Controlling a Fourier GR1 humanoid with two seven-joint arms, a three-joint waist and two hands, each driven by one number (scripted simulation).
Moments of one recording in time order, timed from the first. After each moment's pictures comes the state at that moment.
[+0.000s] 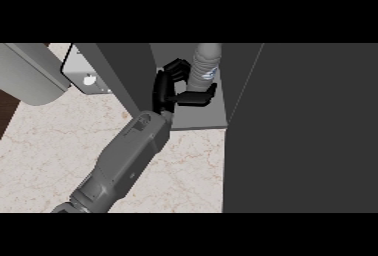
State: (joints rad) left arm -0.88 0.00 -0.35 -0.64 0.54 0.53 -0.37; right arm 0.94 -0.13 0.15 -2.46 -0.11 0.32 -0.24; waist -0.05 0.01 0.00
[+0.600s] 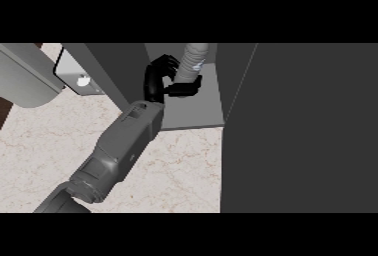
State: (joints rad) left arm -1.04 0.01 -0.28 -0.30 0.50 0.61 -0.43; right arm 0.92 -0.13 0.12 -2.45 -0.13 0.36 -0.25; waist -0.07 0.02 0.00
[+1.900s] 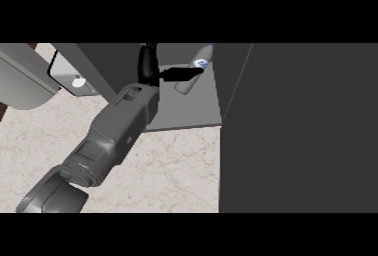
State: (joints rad) left arm -1.18 0.05 -0.20 -0.16 0.48 0.54 -0.63; right arm 0.91 -0.13 0.11 -2.42 -0.17 0.43 -0.28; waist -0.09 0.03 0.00
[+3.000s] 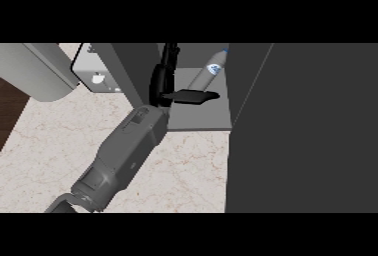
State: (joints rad) left arm -0.95 0.00 -0.29 -0.50 0.57 0.35 -0.64; right arm 0.93 -0.09 0.16 -2.43 -0.17 0.40 -0.23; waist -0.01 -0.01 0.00
